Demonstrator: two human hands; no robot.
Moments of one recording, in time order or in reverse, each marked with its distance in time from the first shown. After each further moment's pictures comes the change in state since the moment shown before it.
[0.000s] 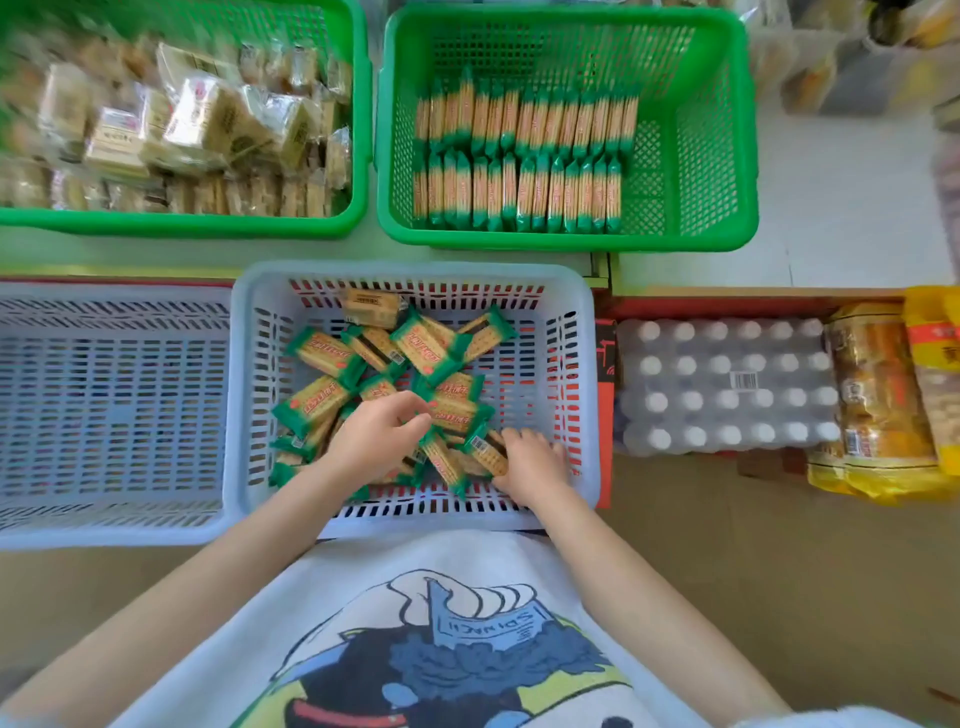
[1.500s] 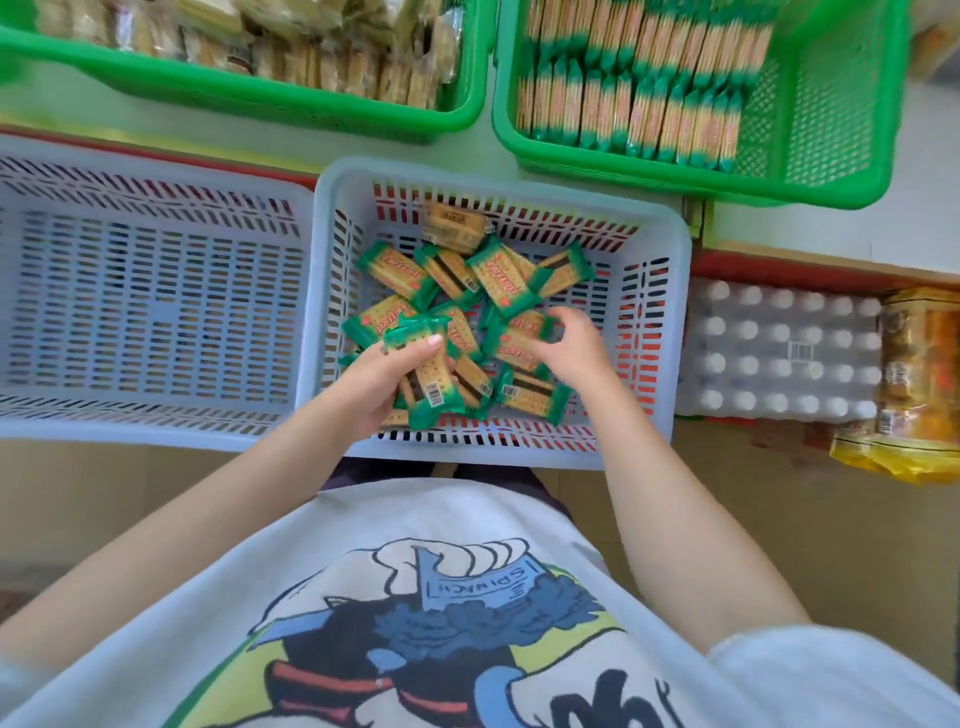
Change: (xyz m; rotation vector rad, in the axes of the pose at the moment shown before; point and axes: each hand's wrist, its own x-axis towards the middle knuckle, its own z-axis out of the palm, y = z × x) left_hand -0.030 -0.087 -0.026 -1.119 -0.157 -0.224; right_hand 0.026 -0.067 -0.047 0.501 0.197 0.079
